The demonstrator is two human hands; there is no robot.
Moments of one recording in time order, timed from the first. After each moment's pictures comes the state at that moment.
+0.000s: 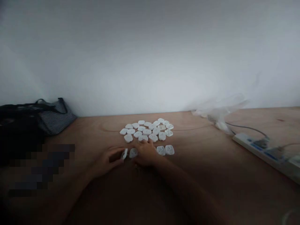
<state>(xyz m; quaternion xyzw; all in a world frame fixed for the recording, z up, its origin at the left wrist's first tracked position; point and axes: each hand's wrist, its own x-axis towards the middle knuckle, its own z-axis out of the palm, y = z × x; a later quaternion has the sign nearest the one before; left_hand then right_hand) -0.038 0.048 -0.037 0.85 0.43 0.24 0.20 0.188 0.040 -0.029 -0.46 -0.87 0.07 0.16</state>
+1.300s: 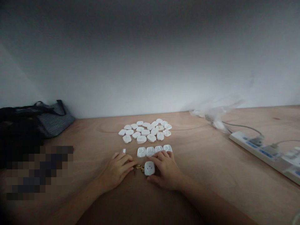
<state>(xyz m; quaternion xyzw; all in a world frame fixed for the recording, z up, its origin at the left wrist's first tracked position) 0.014 0.005 -0.032 0.94 0.29 0.17 -0.09 0.256 -0.044 -0.032 -0.49 -0.84 0.11 0.21</state>
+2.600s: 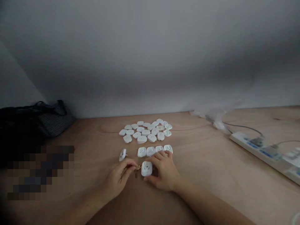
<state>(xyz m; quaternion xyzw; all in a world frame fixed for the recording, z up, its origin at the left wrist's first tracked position) 0.034 -0.024 -0.030 0.85 0.36 0.36 0.17 0.245 -0.043 -0.037 -0.47 -0.82 0.11 0.30</state>
